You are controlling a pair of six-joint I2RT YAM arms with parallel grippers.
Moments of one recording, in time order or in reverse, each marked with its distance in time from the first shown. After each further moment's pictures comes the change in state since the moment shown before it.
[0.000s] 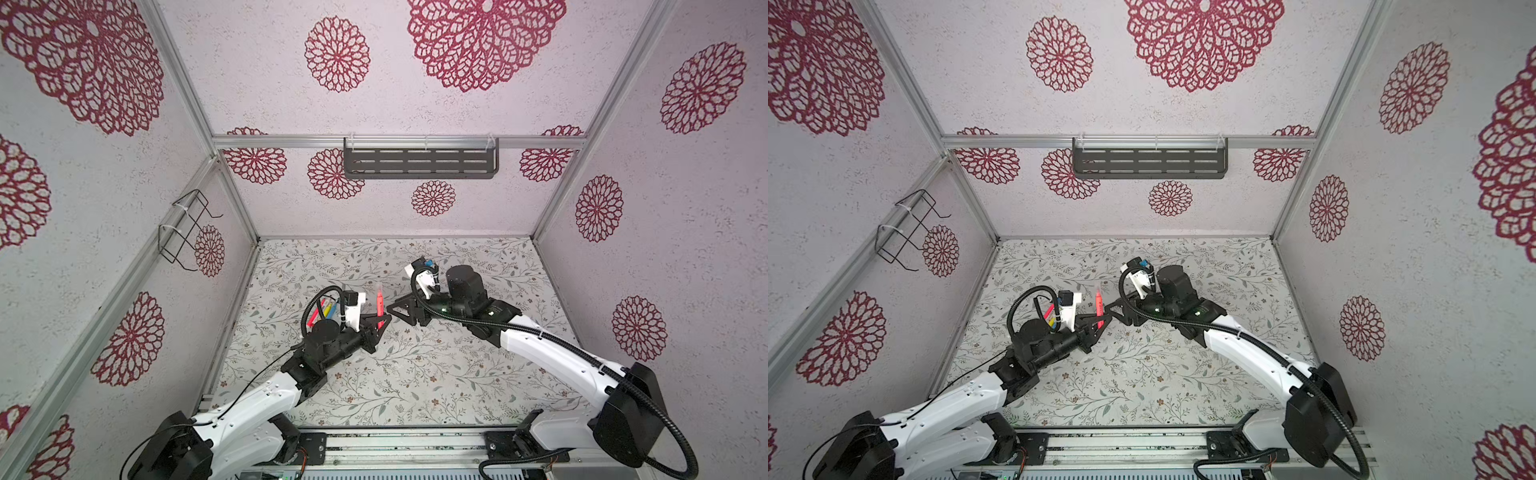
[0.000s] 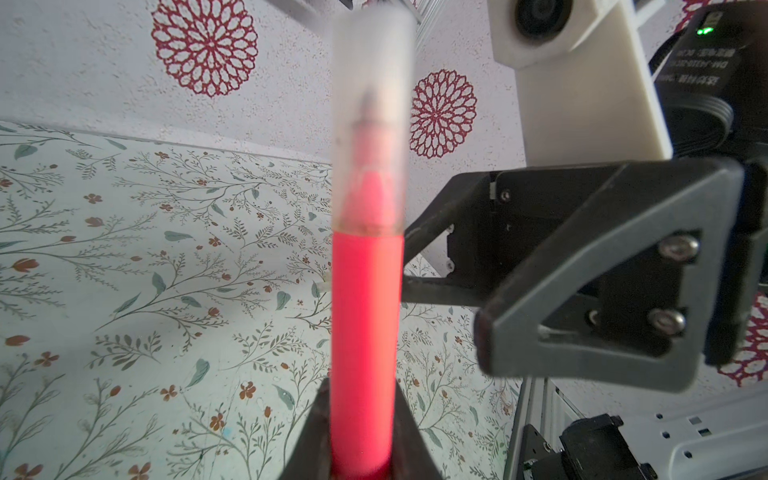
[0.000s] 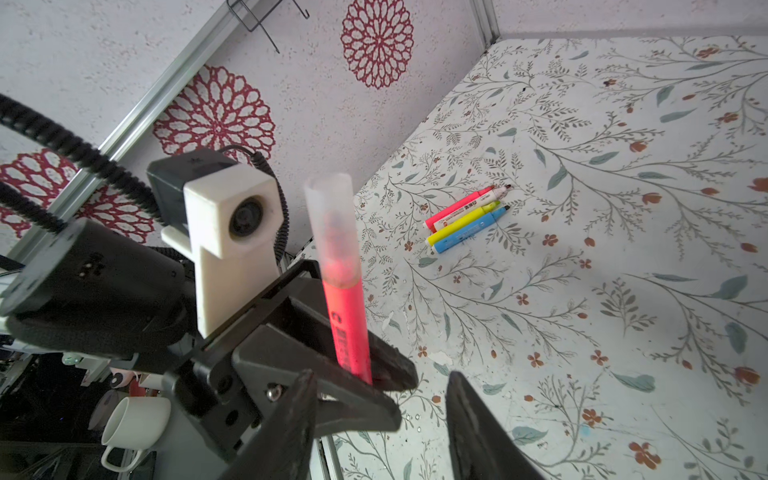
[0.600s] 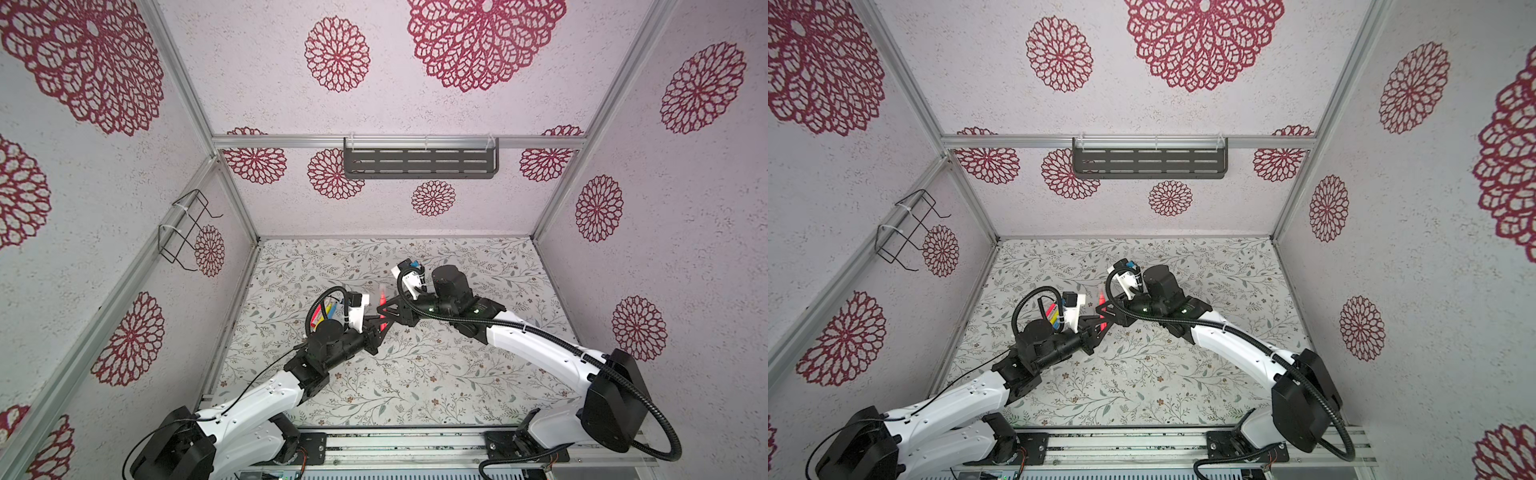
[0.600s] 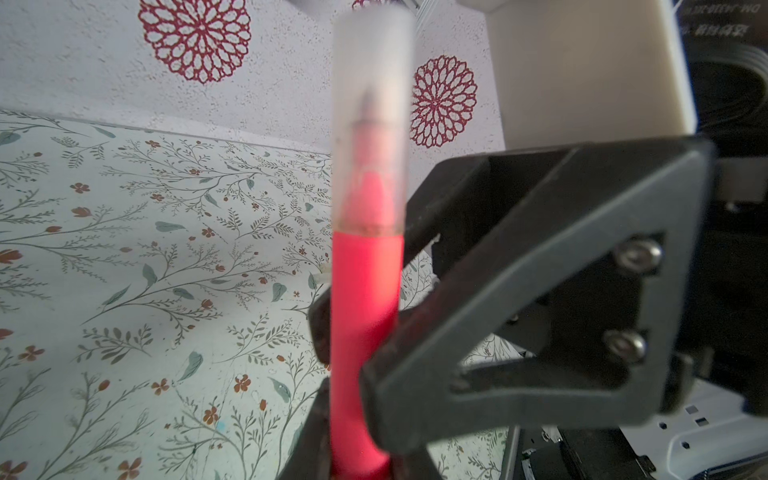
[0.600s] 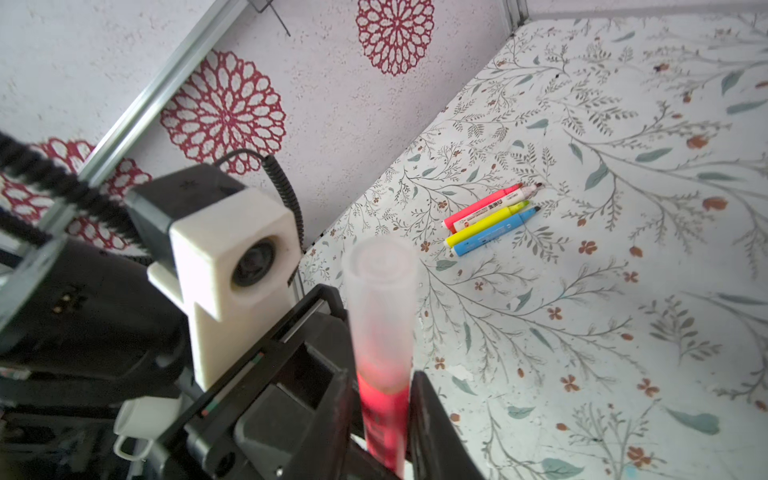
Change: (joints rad) left arm -0.017 0.017 0.004 0.002 -0.003 0.004; right arm 0.034 0.074 0.035 0.042 0.000 0.016
